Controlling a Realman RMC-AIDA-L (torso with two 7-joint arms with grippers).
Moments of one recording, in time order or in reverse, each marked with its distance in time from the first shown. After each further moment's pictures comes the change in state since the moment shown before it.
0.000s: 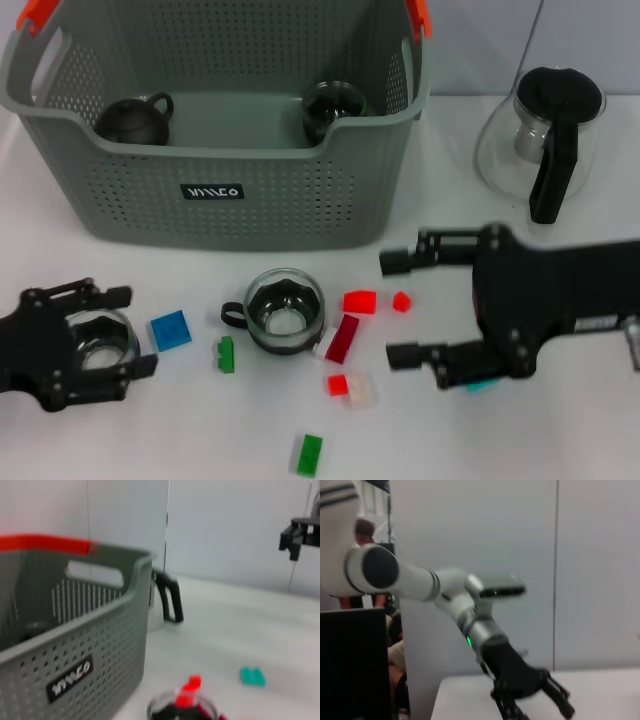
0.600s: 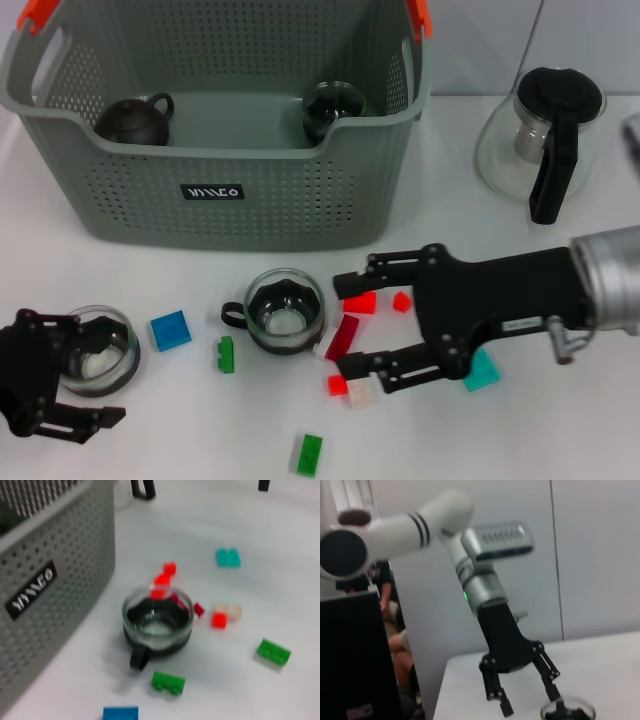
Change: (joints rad) left arm 0.042 -0.022 0.374 0.441 0.155 0.002 -0.315; right arm 0.124 0.000 -0.056 0.201 -0.064 0.110 -0.001
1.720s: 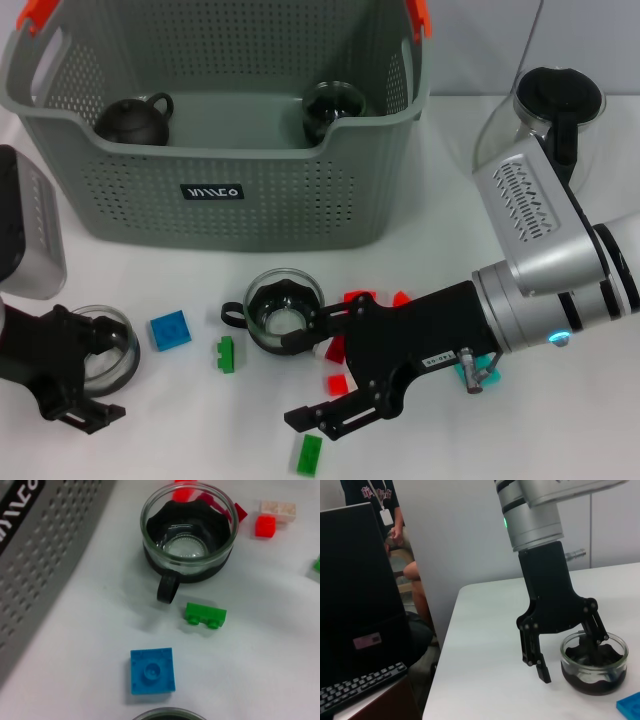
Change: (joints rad) left arm -0.020 -0.002 0.420 0.048 0.247 -0.239 -0.253; right arm 0.108 0.006 -0.278 0.094 -0.003 0.223 0.031
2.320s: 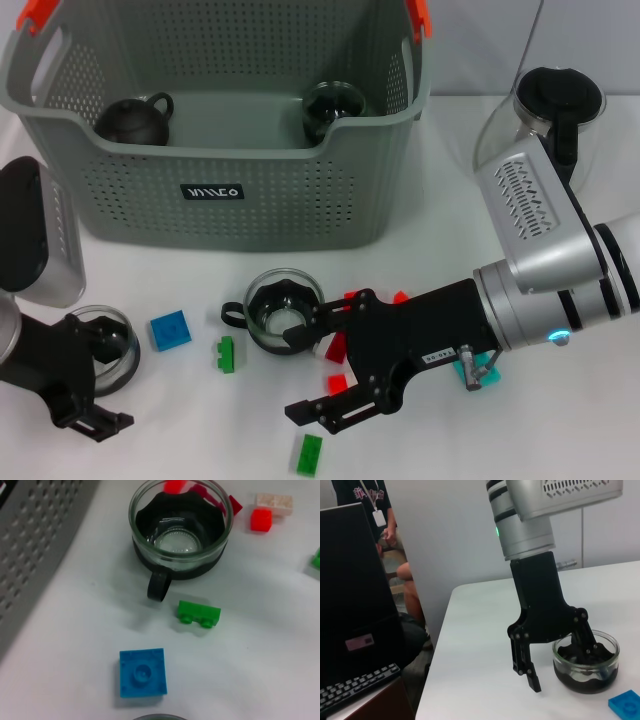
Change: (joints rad) left arm 0.000 0.000 0.050 -0.033 0.008 -0.030 -0.029; right arm -0.005 0.000 0.002 0.002 0.003 0.016 0.001
